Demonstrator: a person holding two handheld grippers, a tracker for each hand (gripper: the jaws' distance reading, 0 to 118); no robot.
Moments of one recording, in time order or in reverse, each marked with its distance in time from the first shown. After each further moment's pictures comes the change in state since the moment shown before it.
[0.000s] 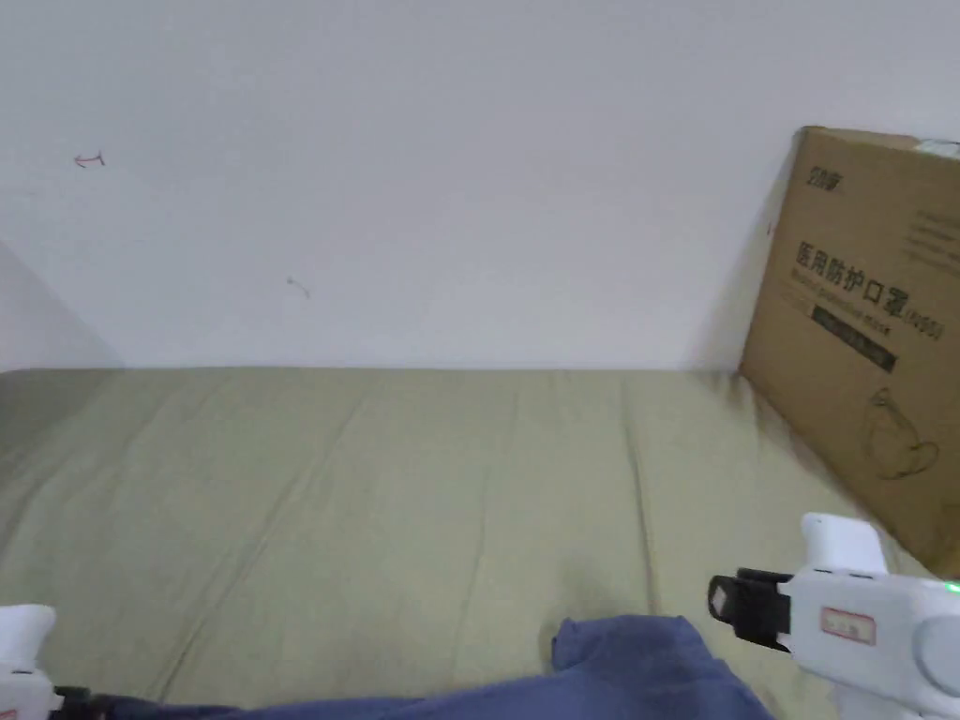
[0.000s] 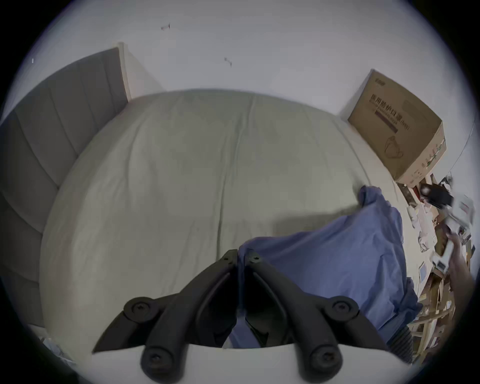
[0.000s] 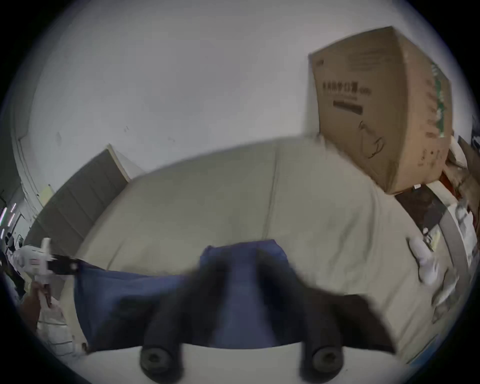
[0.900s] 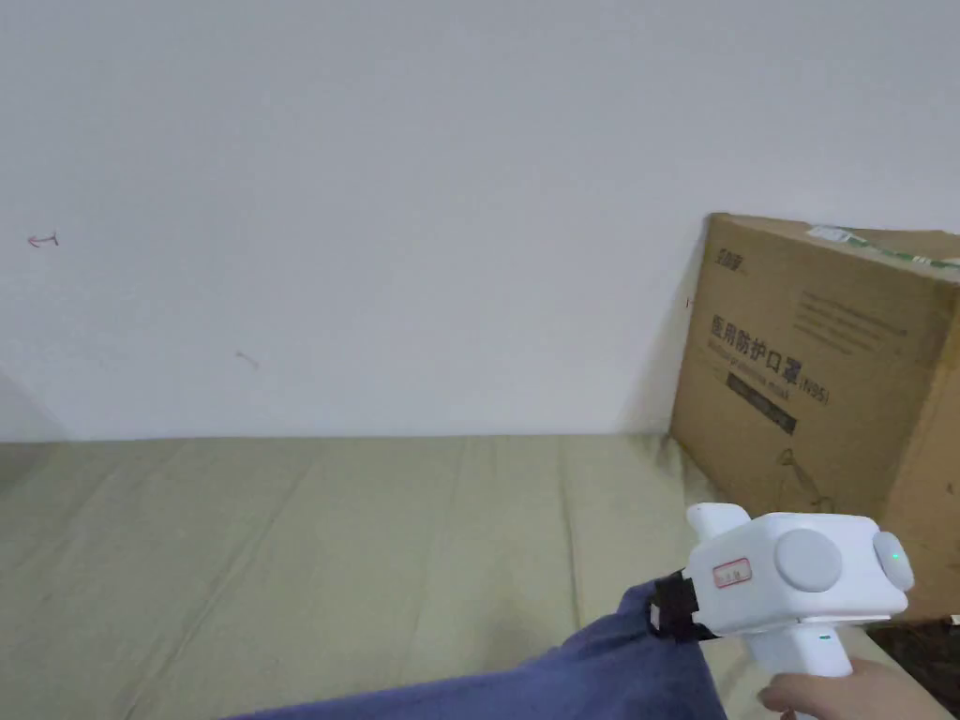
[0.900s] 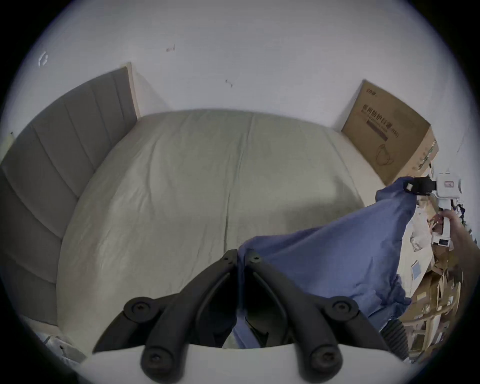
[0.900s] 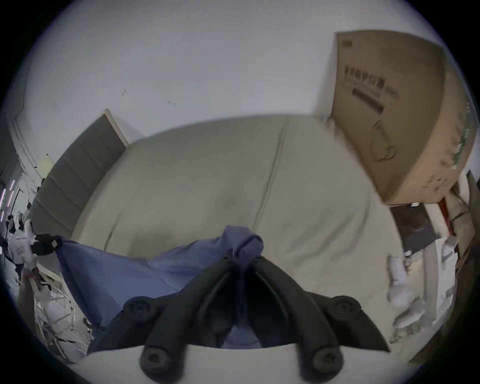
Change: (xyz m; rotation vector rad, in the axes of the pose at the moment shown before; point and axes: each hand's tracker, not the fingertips) left arm 0.008 0.010 0.084 0.076 0.004 -0.023; right arm -0.002 0.055 0.061 -0.148 -0.008 0.112
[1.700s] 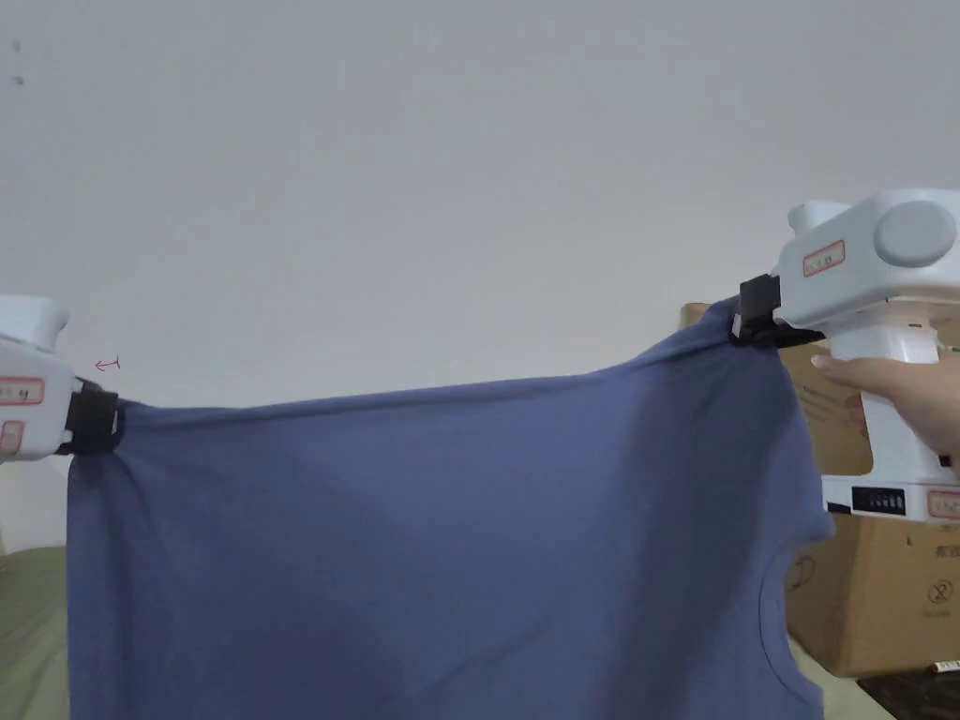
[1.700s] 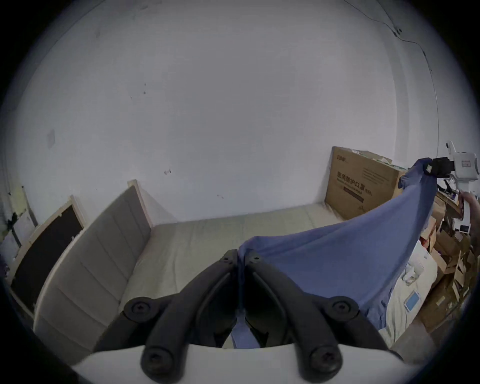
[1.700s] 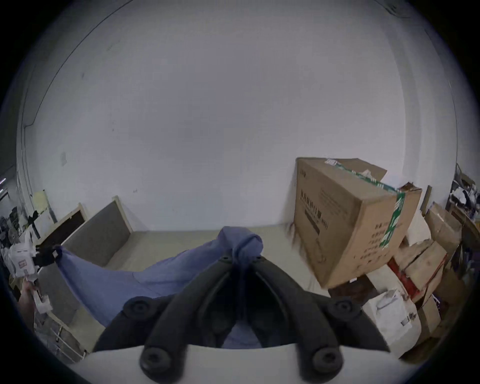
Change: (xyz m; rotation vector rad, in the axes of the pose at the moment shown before) left arm 0.067 0.188 0.170 0.430 0.050 -0.180; right arm -0.048 0.150 0.272 0.490 -0.120 -0.023
